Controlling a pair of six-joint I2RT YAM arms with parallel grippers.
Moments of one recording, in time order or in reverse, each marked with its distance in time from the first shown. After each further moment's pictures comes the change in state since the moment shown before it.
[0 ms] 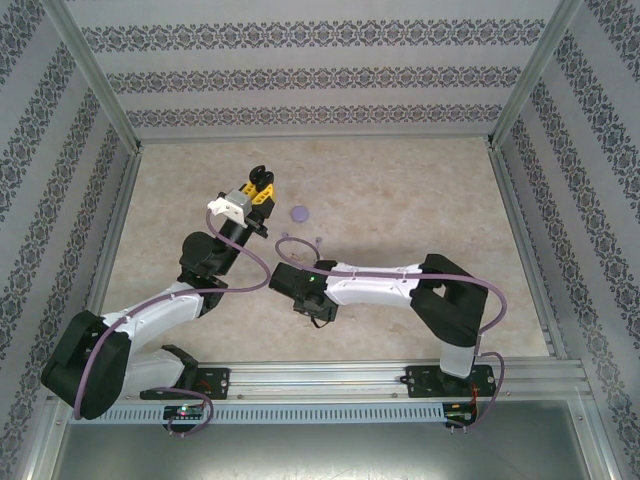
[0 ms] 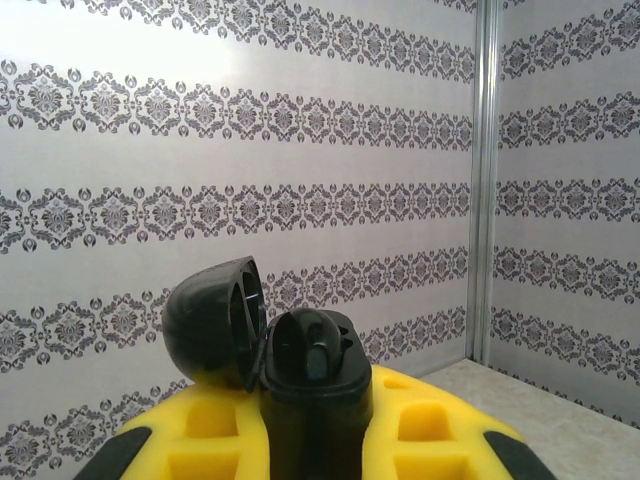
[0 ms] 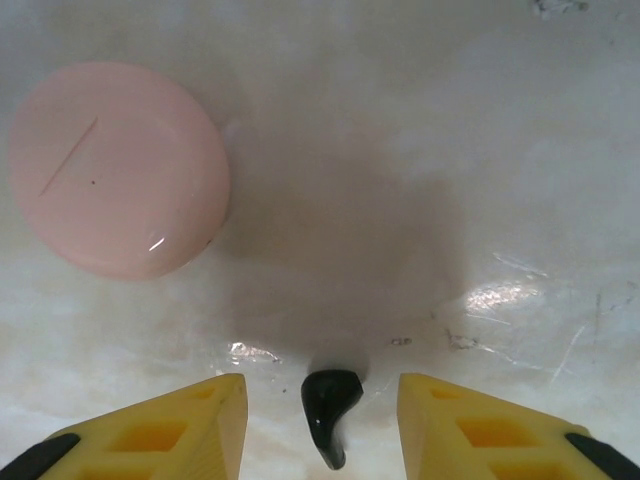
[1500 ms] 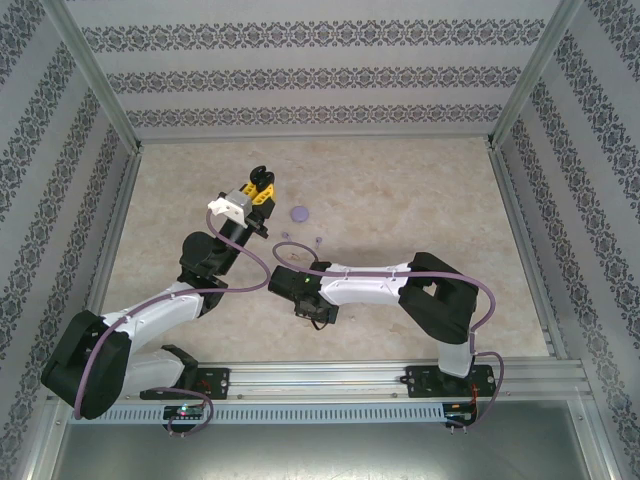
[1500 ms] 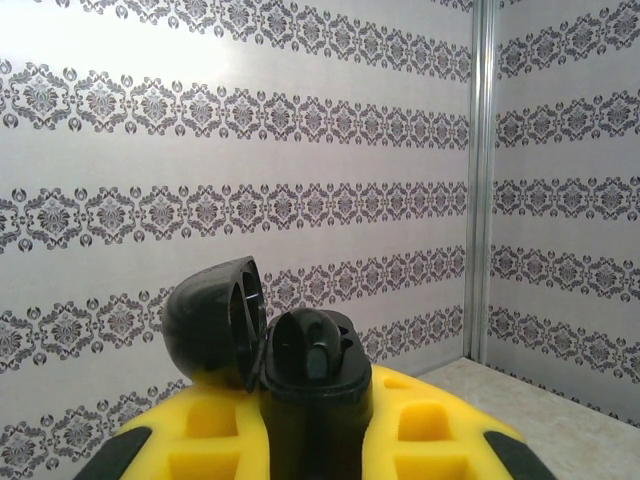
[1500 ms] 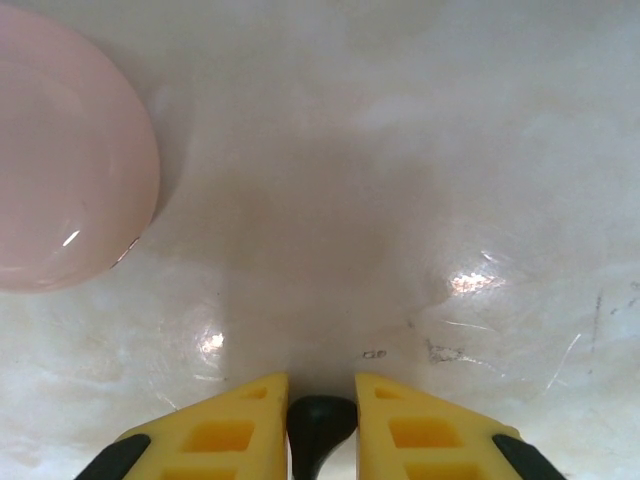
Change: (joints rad) left arm 0.000 0.001 0.000 0.000 0.008 0.000; right arm -0.001 0.046 0.006 -0.023 -0.024 -0.011
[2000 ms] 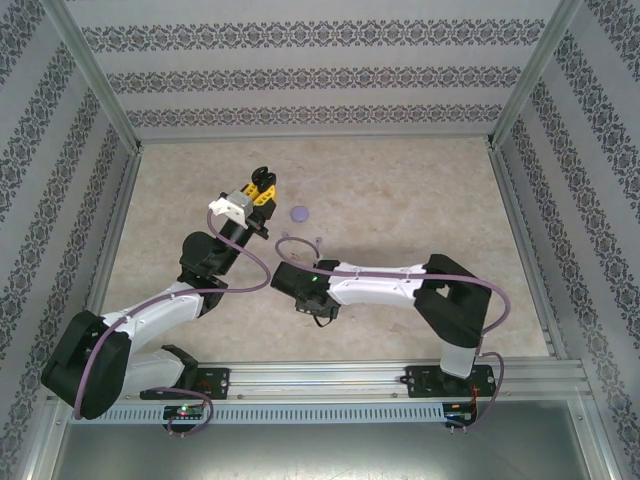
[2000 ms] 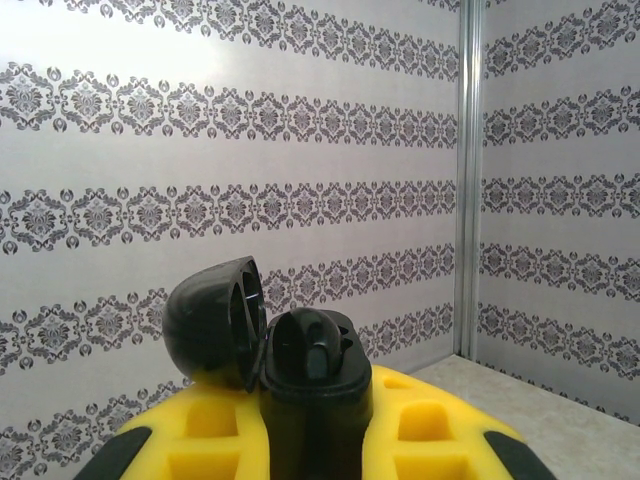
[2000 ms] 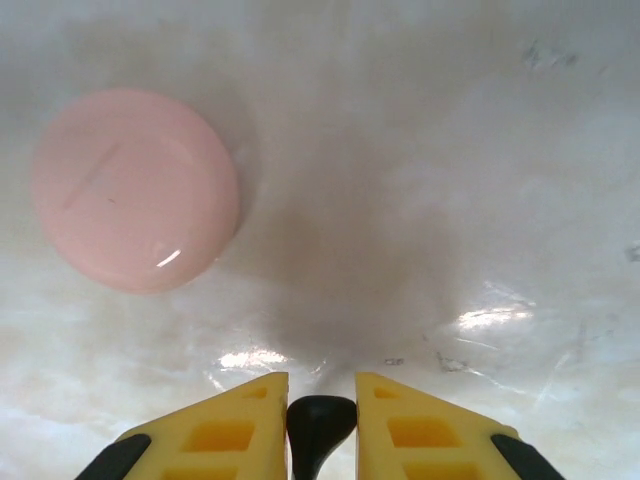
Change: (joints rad) left arm 0.000 -0.002 0.000 -0.002 0.026 0.000; right arm -0.010 -0.101 -0.036 0.040 0.063 -0.053
